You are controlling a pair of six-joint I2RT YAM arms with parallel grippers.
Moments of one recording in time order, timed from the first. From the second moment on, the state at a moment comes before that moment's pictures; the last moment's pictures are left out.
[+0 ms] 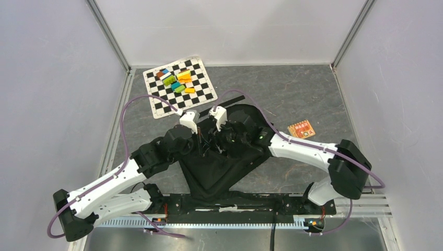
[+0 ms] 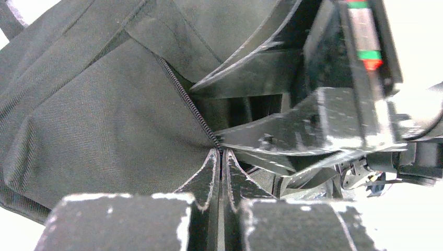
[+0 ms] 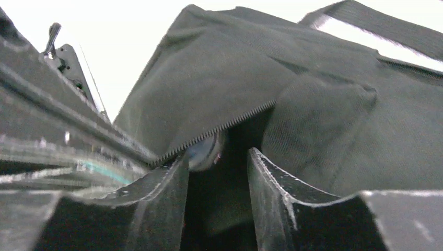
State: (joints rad) left arm -0.91 0.86 0.81 -0.54 -0.21 -0.66; right arm 0.97 1.53 1.00 0.06 -0.26 0.16
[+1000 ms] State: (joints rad) left arm -0.91 0.90 0.82 -0.51 -0.22 -0.46; right arm 0.20 1.03 0.64 -0.50 0.29 0.43
